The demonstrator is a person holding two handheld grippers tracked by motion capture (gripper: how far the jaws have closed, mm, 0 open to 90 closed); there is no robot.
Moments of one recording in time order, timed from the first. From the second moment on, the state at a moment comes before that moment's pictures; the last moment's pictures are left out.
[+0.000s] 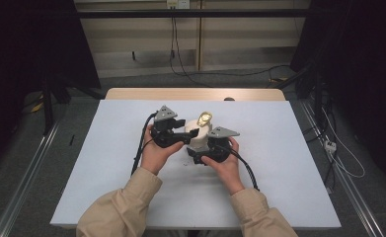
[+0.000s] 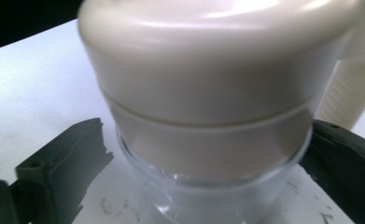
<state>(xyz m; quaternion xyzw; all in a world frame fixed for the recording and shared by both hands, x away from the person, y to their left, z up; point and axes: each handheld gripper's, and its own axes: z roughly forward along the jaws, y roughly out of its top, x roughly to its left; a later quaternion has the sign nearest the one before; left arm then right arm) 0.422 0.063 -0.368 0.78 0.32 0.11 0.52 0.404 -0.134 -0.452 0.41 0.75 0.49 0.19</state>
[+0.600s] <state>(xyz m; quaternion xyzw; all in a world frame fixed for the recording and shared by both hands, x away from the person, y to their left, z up) 0.401 0.106 -0.388 0.78 0.33 0.11 0.52 0.380 -0.149 -0.447 0.40 0.75 0.50 0.16</state>
